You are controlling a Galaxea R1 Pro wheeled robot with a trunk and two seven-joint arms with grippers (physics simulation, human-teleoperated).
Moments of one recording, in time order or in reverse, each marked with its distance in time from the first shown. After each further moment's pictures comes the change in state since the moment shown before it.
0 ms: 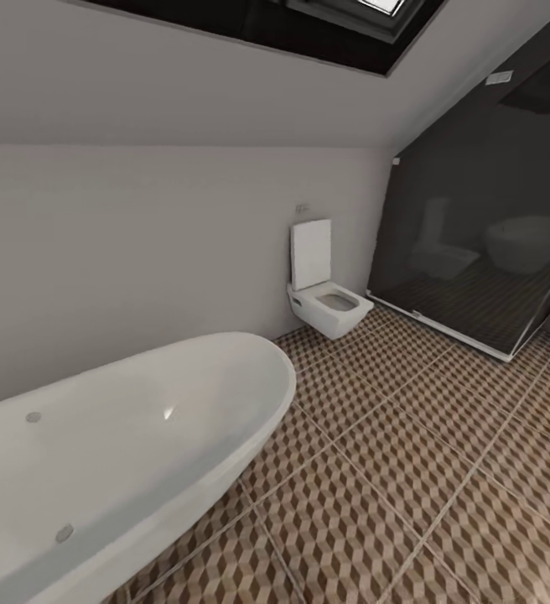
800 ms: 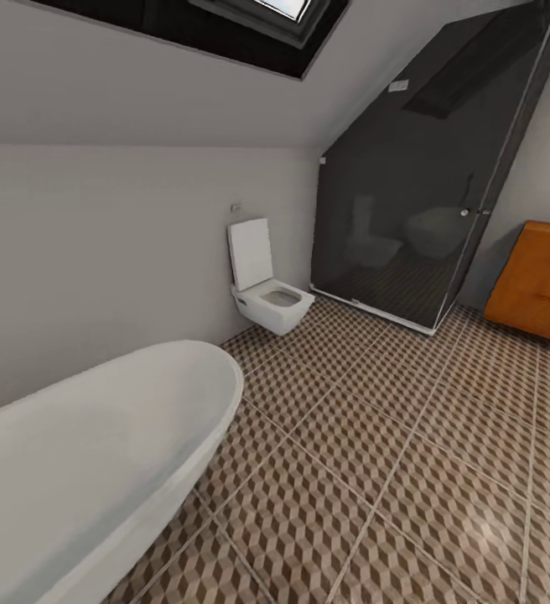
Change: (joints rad) left arm 0.000 0.014 0.000 0.000 0.000 0.000 -0.001; right arm 0.000 0.000 0.000 0.000 0.000 0.000 0.000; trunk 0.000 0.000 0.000
